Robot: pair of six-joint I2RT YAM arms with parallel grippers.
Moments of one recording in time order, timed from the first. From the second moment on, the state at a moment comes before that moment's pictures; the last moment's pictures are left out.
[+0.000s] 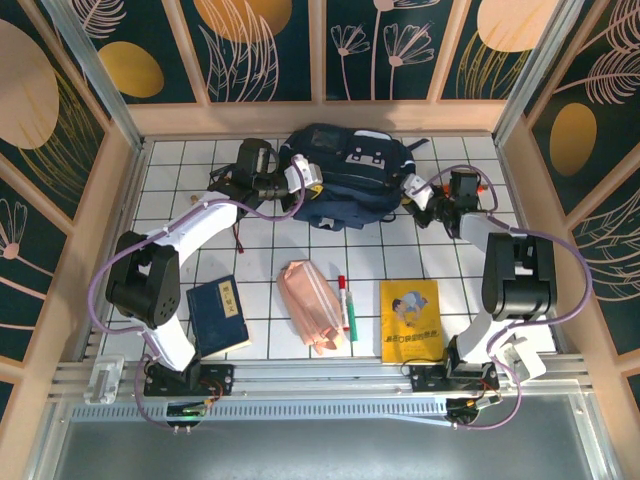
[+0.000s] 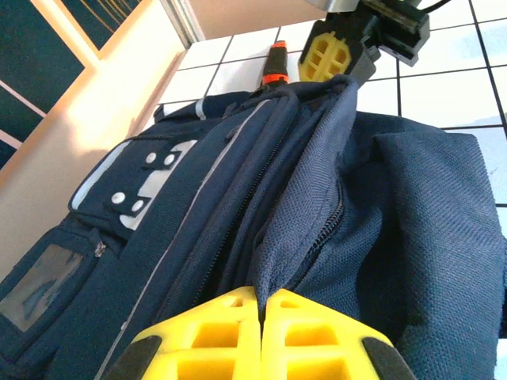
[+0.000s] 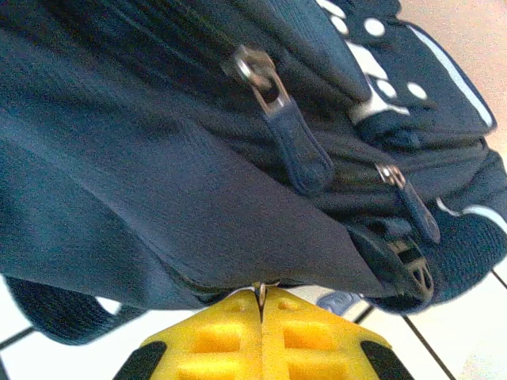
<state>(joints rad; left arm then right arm) -0.44 1.75 1.31 -0.10 0.67 0.68 0.01 1.67 0.92 0.05 -0.64 -0.88</state>
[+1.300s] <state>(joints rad) -0.44 1.75 1.10 0.03 0.37 0.60 0.45 1.63 0.97 -0.07 -0.43 -0.36</state>
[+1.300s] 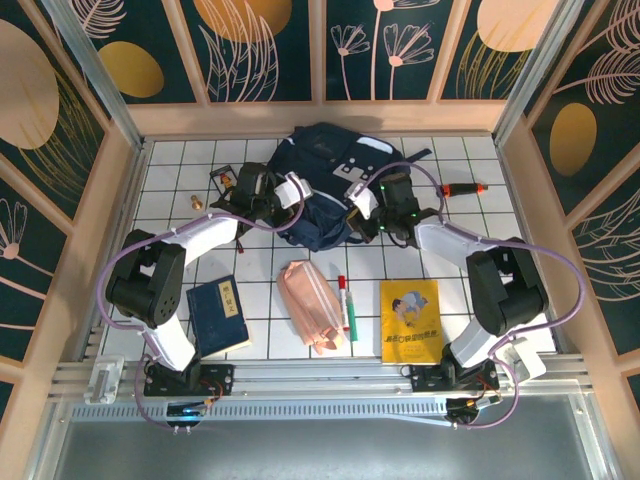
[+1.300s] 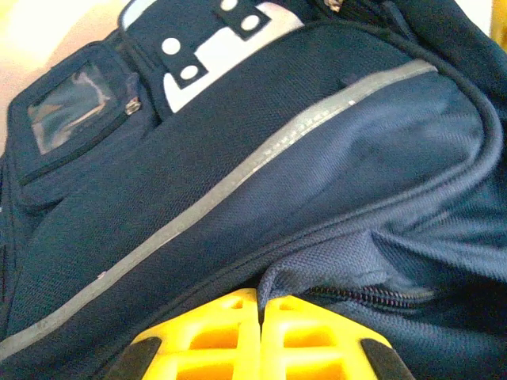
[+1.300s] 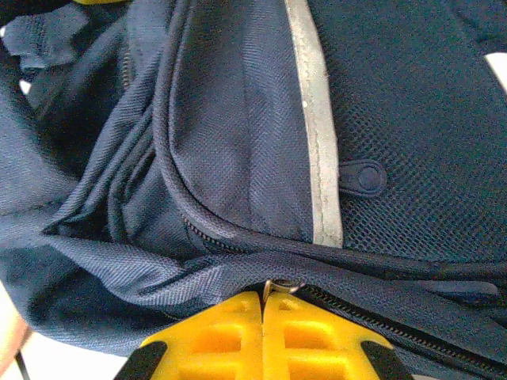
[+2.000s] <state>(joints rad) -0.47 1.72 1.08 0.08 0.33 0.55 0.39 1.61 0.97 -0.15 -0.50 -0.39</state>
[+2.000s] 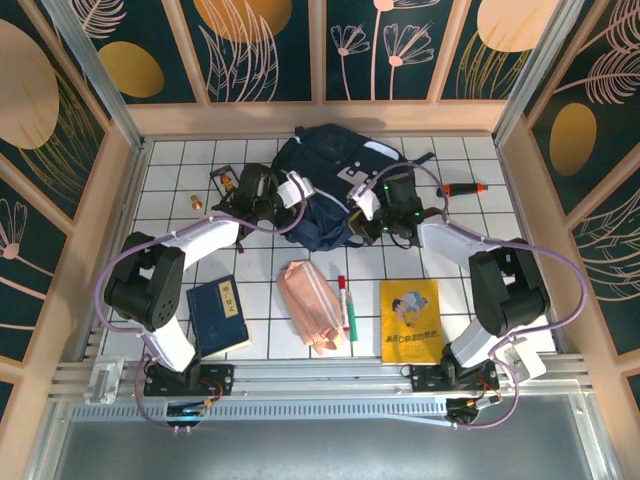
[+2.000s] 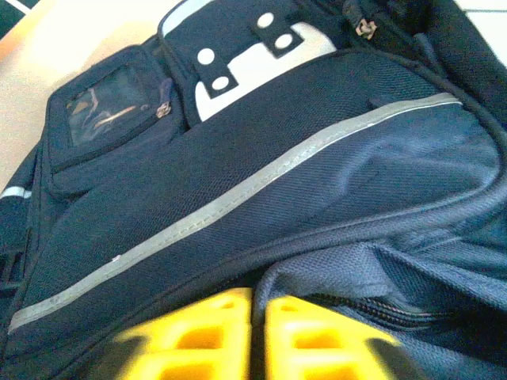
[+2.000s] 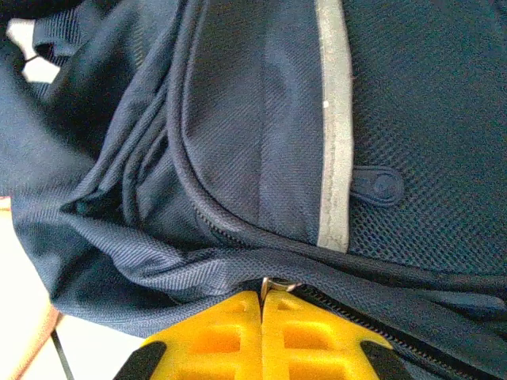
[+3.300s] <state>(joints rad) -0.51 1.47 0.87 -0.31 -0.01 -0.96 0.49 1.59 0.88 -0.28 -0.39 0.36</state>
